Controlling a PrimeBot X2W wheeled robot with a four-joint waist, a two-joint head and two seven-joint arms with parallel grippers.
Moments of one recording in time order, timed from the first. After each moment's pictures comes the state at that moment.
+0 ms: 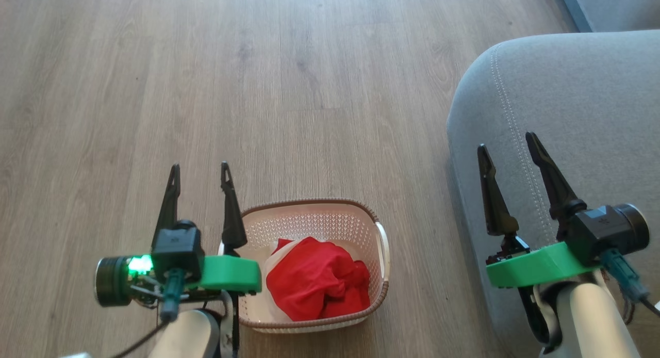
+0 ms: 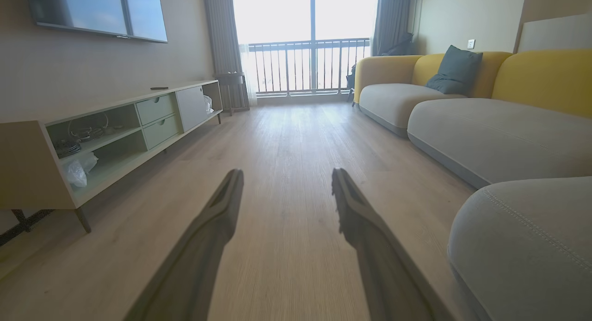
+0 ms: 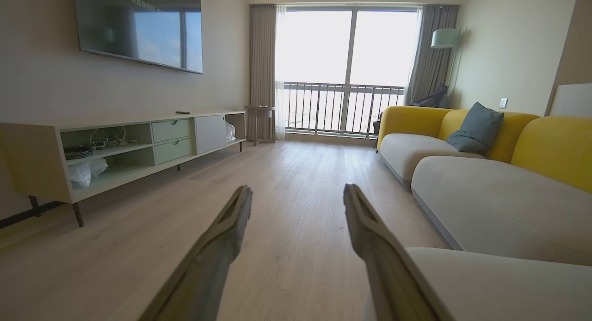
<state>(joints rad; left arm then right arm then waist) -0.12 0.13 -0.39 -0.03 -0.18 0.47 -0.22 -0.08 -0.04 0.06 -0.06 0.05 0.13 -0.22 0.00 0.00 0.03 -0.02</state>
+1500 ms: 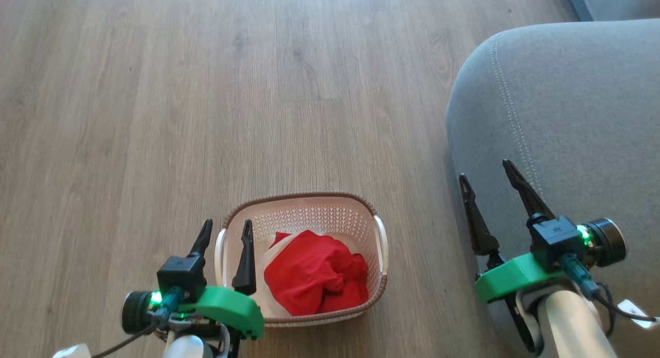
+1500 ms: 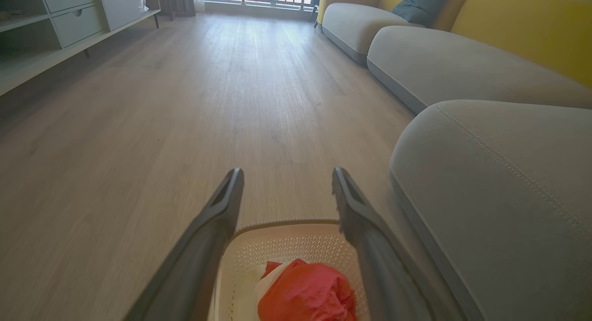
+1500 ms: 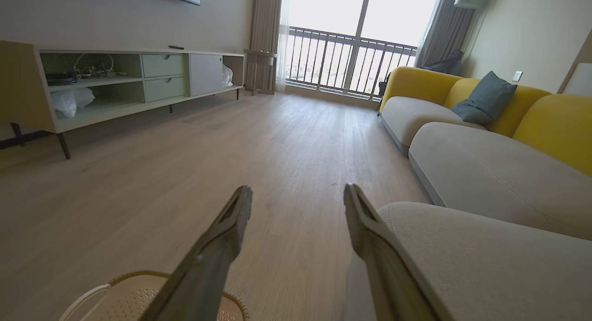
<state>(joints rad) -0.05 0.06 -0.29 0.21 -0.26 0.15 -0.25 -0.09 -0.04 0.06 0.12 -0.08 0.13 -0.25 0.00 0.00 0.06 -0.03</state>
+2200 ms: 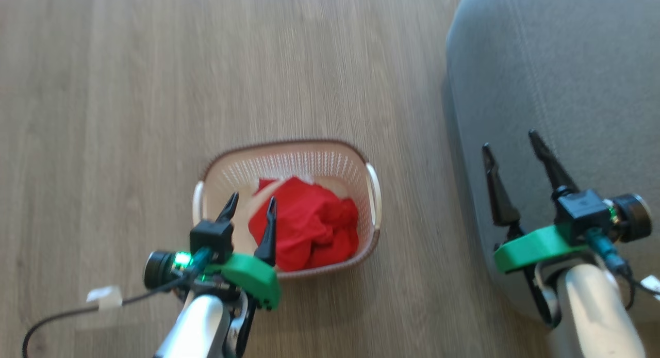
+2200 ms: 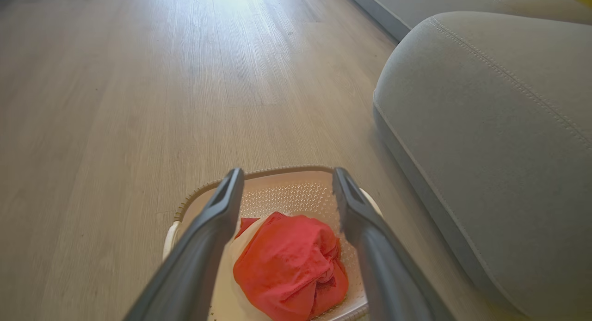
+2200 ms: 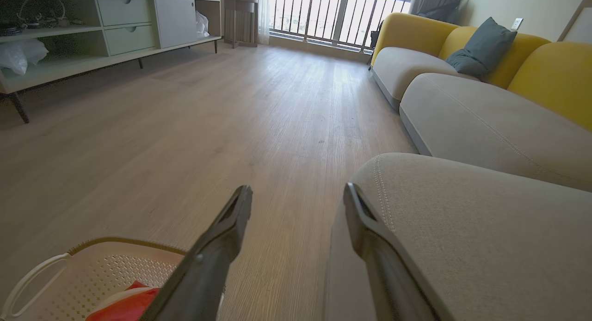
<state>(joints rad) -0.23 0.05 -0.38 0.39 -0.27 0.13 -0.25 -0.17 -0.06 0.01 0.13 -0.07 0.13 -0.25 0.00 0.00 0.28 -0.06</state>
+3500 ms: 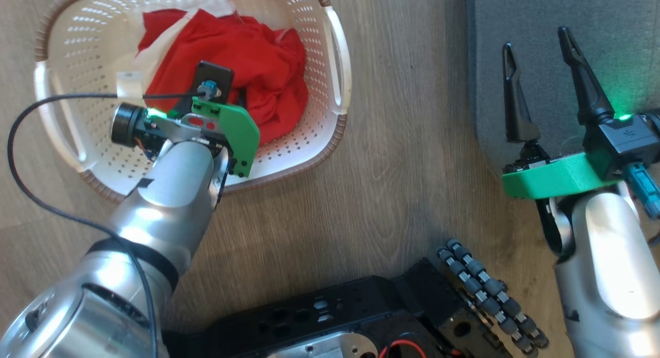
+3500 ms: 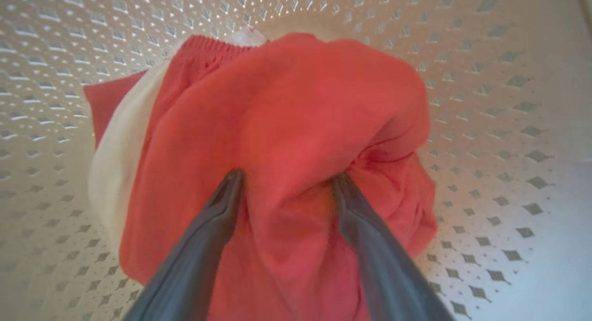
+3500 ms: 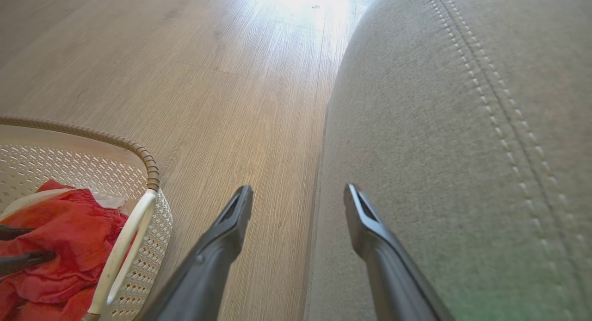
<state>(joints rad) -1.00 0.04 -0.86 1.19 -0.57 0.17 -0.18 -0.39 -0.09 0.04 0.08 0.00 0.13 -0.26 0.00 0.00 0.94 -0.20</state>
